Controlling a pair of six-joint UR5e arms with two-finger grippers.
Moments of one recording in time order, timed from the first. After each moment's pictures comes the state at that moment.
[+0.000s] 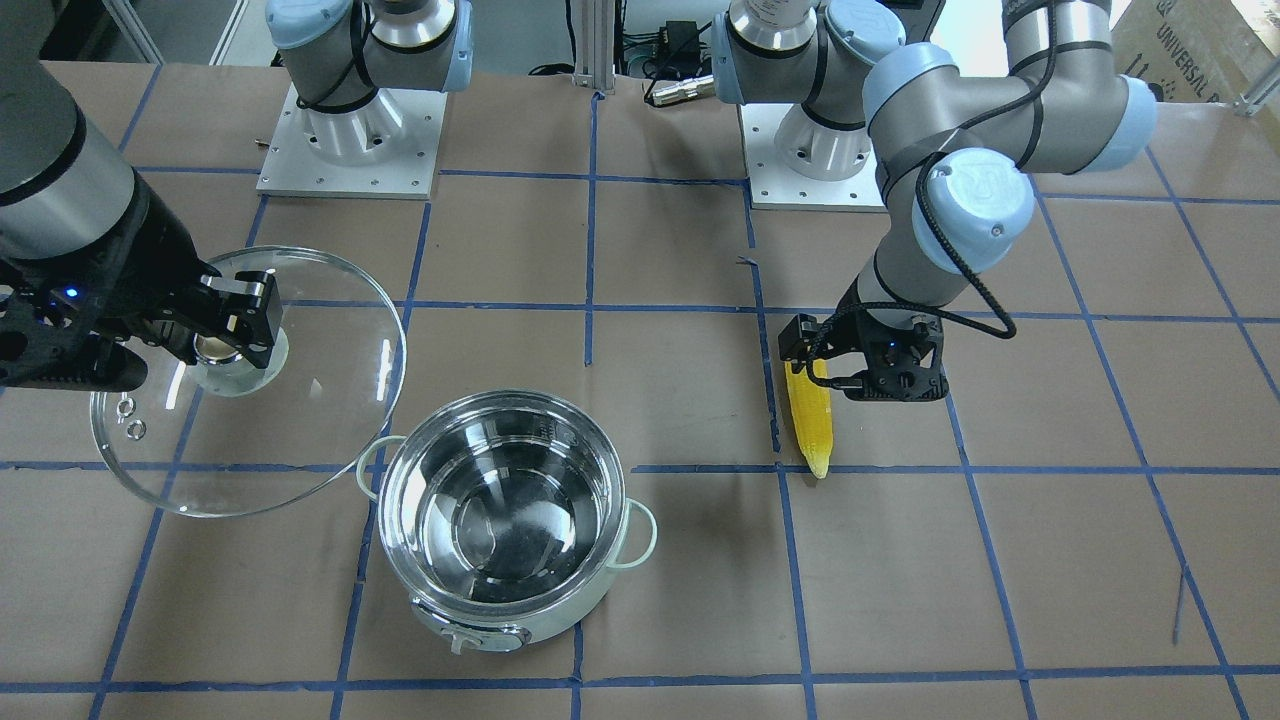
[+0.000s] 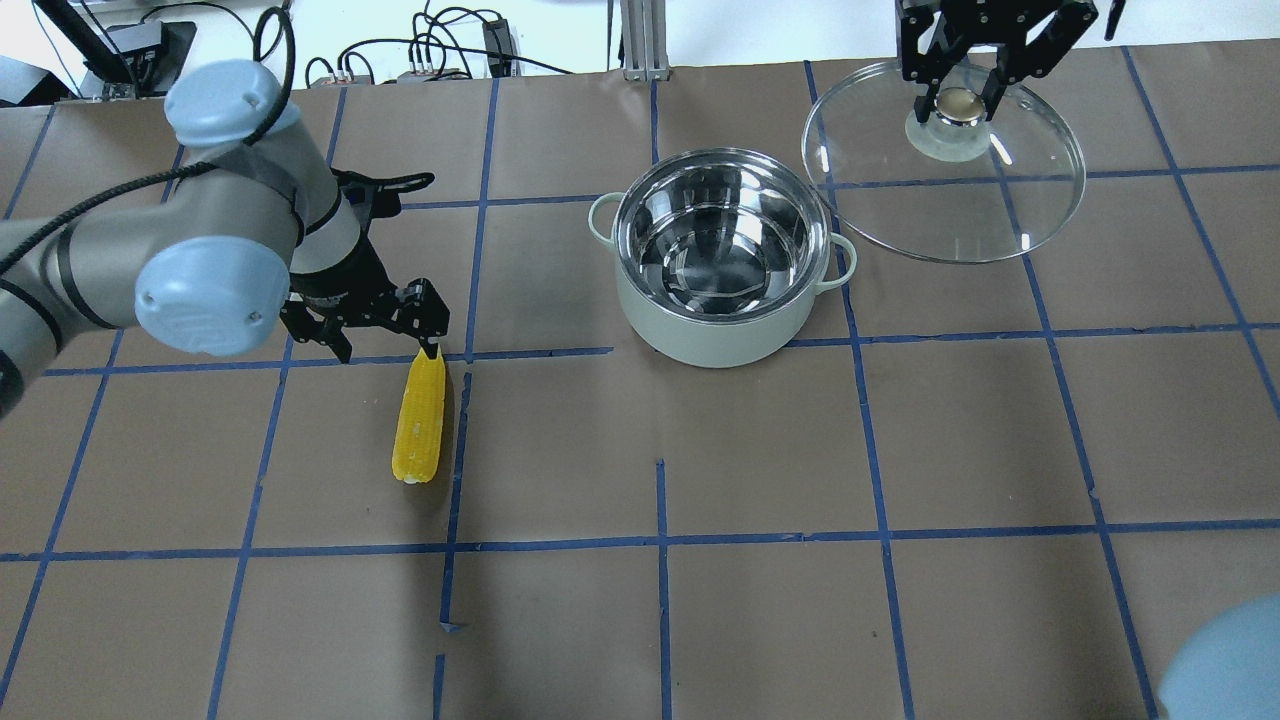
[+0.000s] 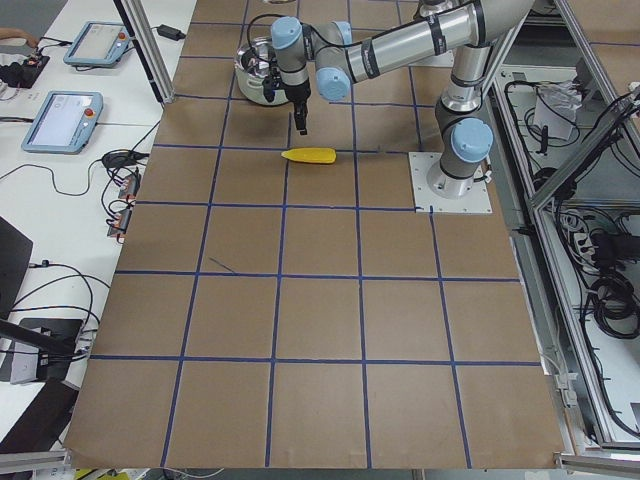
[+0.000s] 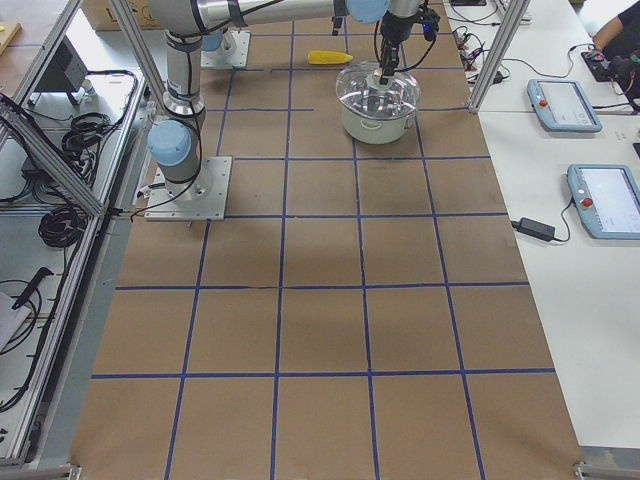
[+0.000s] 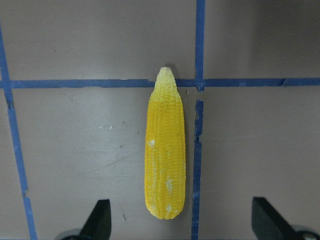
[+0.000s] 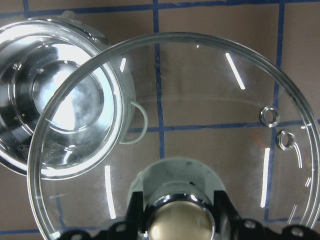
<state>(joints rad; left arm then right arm) -1.51 -1.73 -1.91 -1.21 1.58 0.06 1.53 -1.29 1.18 -1.37 -1.57 -0.01</state>
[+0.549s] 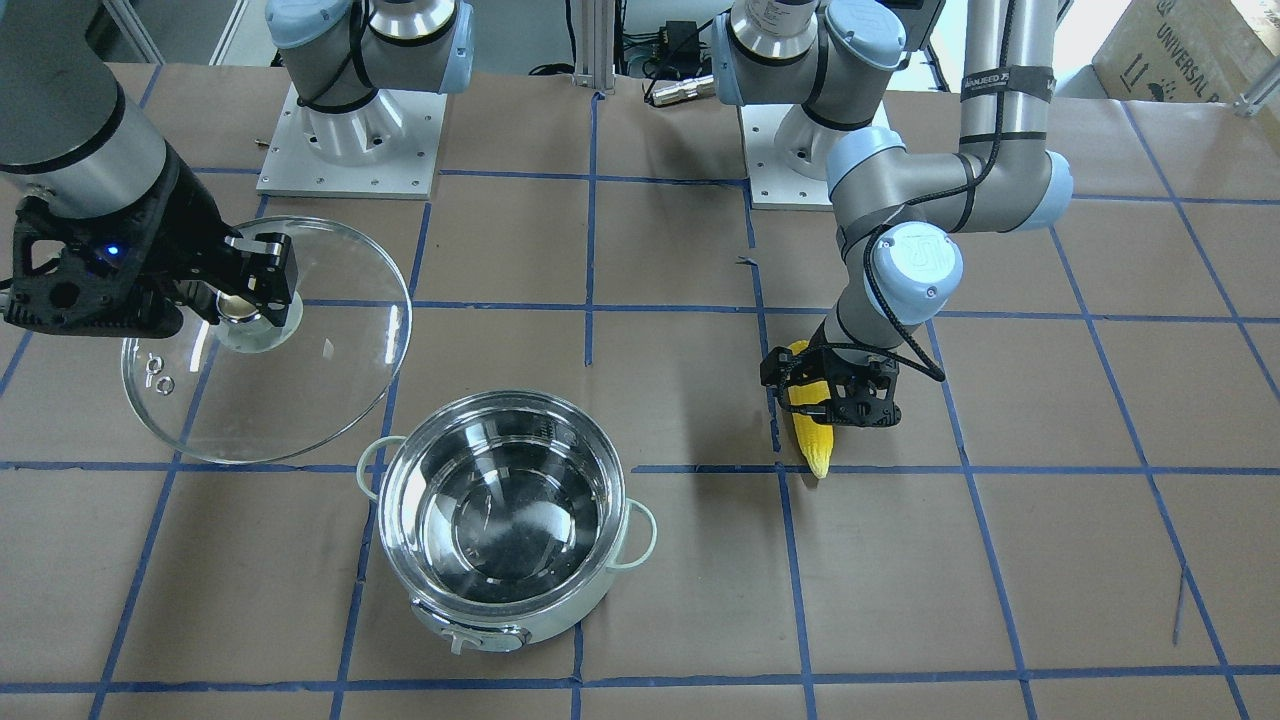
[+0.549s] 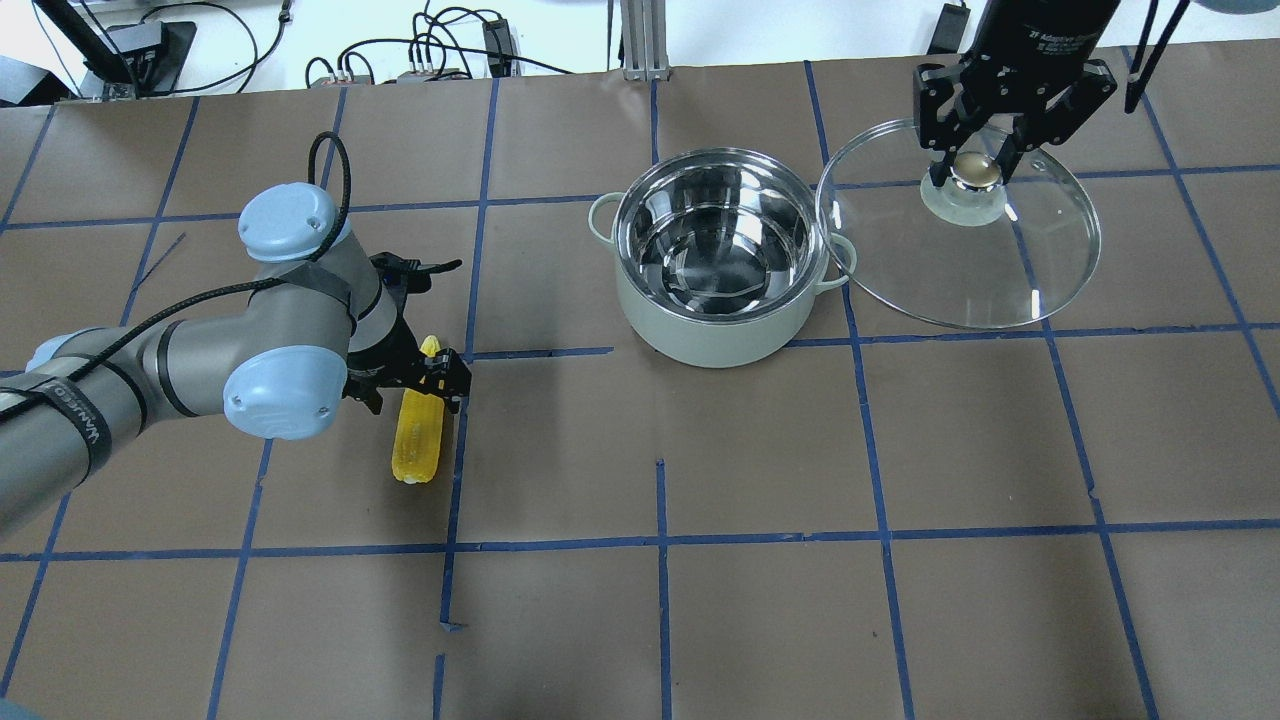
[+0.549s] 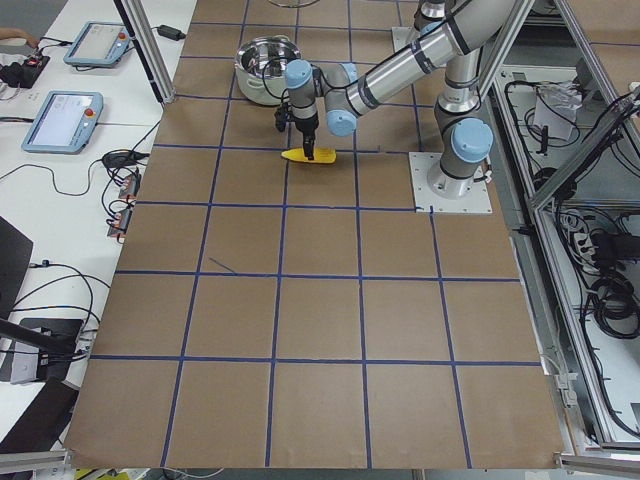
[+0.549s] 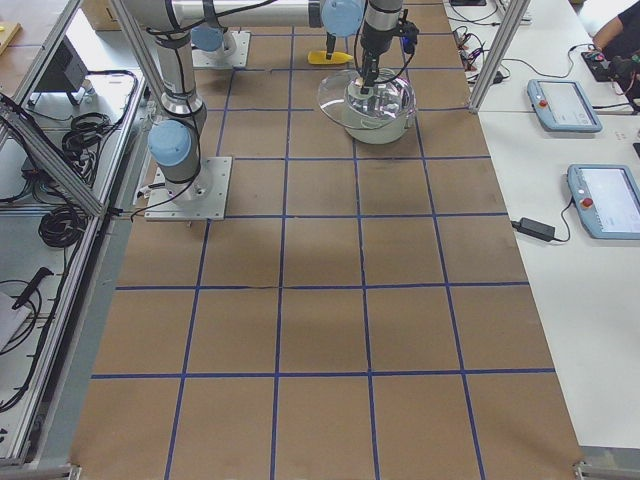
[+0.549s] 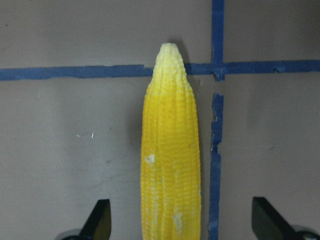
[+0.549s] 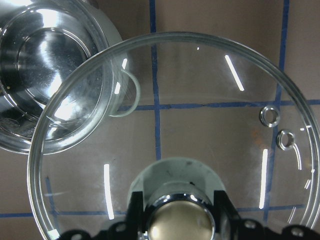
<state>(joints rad) -1.50 -1.82 -2.07 -0.95 1.59 0.10 1.52 -1.40 1.36 -1.43 -1.56 -0.04</state>
